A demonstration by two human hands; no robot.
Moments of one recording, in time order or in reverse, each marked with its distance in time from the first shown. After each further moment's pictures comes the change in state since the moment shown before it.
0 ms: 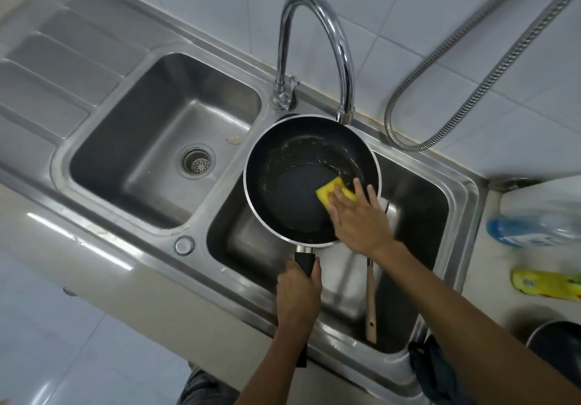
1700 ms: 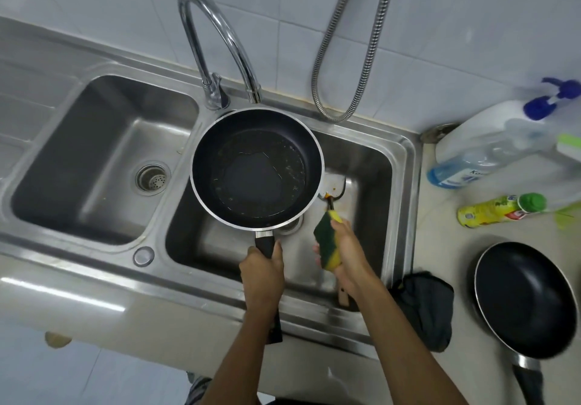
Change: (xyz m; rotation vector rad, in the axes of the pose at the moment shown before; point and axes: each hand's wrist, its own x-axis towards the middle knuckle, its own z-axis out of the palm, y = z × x) left_hand -0.008 -0.004 0.009 0.002 0.104 0.089; right_hand -0.100 0.003 0.069 2.033 0.144 0.816
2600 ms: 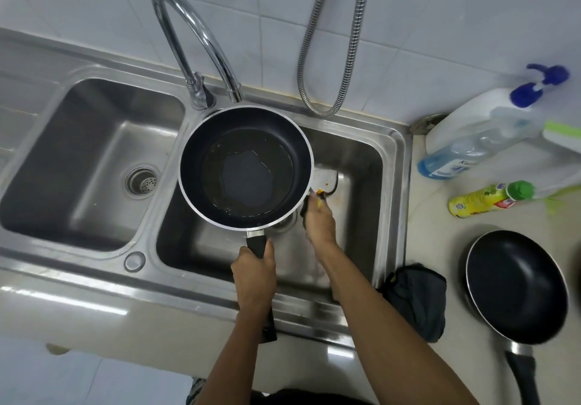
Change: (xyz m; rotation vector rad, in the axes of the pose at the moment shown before) left_hand 0.001 -0.001 0.002 0.005 -0.006 0.006; right_hand 0.053 -0.004 0.037 -0.558 0.233 -0.200
